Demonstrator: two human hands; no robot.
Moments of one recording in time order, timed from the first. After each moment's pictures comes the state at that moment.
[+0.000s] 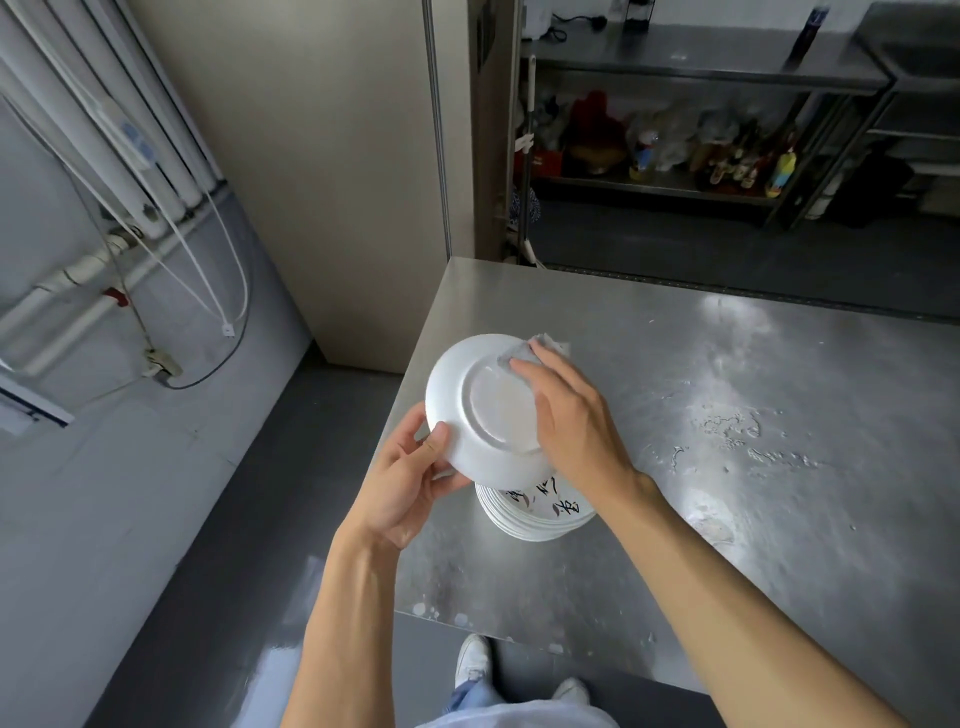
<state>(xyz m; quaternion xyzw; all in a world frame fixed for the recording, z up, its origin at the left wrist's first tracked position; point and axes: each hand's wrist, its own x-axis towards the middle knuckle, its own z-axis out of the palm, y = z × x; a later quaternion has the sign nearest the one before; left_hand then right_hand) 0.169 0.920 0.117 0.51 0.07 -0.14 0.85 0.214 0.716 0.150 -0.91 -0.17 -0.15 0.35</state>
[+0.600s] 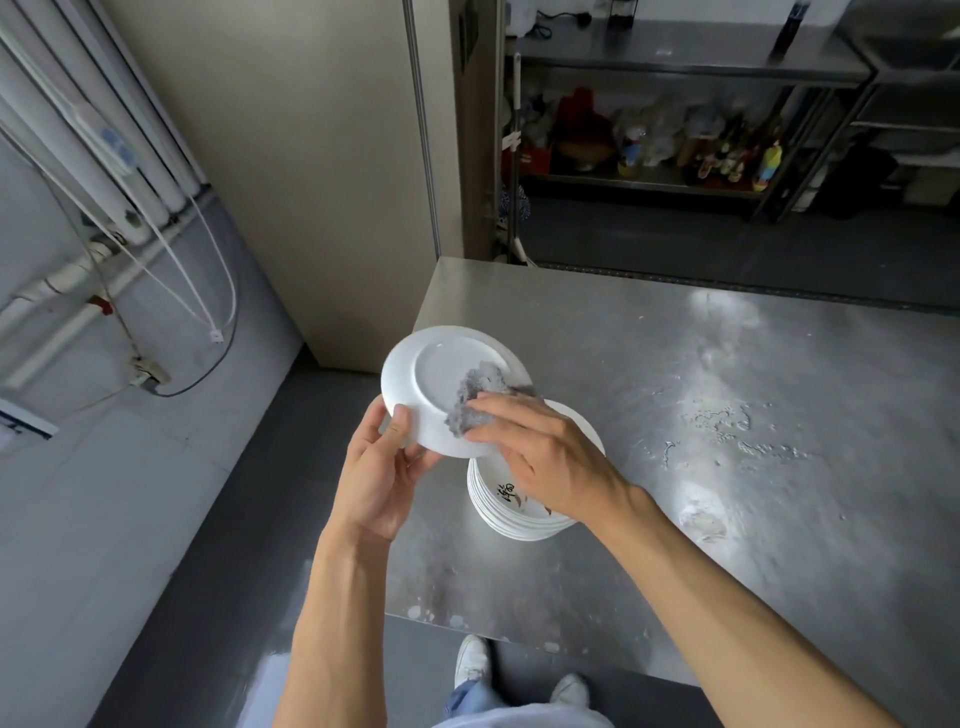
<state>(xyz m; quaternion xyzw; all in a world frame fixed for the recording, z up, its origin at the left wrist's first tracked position) 0.179 0.925 0.122 0.48 0.11 -0.05 0.87 0.201 0.711 0.138 -0.87 -0.37 -0.16 0.30</state>
